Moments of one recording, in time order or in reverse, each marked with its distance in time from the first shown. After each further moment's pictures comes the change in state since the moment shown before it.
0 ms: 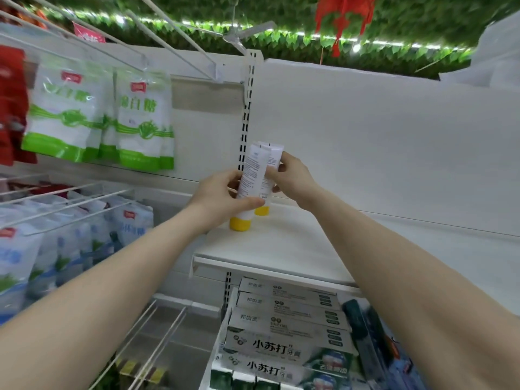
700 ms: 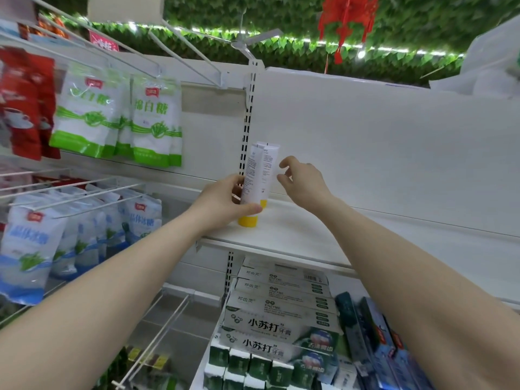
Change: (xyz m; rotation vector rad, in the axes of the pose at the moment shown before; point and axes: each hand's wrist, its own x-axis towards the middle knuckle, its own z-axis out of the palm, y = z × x) left_hand -0.039 0.023 0.002 0.164 -0.043 -0.053; right_hand -0.050 -0.008 -0.028 -0.660 0.069 -0.110
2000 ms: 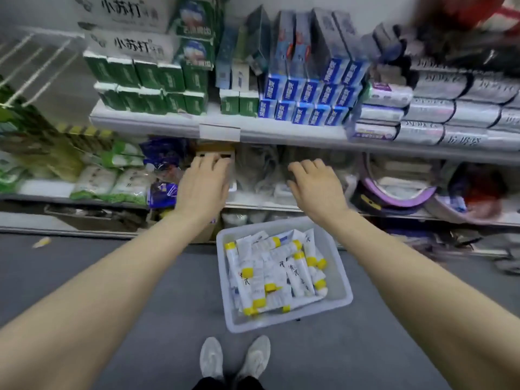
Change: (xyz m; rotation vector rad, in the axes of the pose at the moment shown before) left_hand -0.390 -0.017 0.336 0.527 -0.323 0.072; right_hand -0.570 0.206 0.059 -0.391 -0.313 0.041
